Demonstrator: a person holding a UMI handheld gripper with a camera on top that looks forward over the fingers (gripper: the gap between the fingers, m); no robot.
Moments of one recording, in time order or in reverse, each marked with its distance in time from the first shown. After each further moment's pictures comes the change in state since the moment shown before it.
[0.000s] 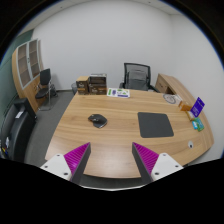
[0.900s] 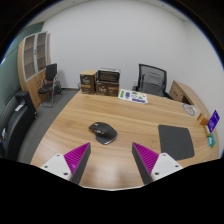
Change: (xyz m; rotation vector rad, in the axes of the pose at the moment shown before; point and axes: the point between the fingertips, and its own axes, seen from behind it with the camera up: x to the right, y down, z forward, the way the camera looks) arm -0.041 -0.028 0.187 0.054 -0.066 -0.107
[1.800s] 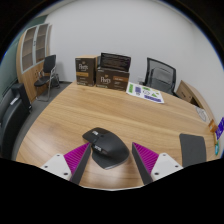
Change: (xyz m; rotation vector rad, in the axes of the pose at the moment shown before) arm -0.018 -0.006 0.160 -0.038 0.011 -0.056
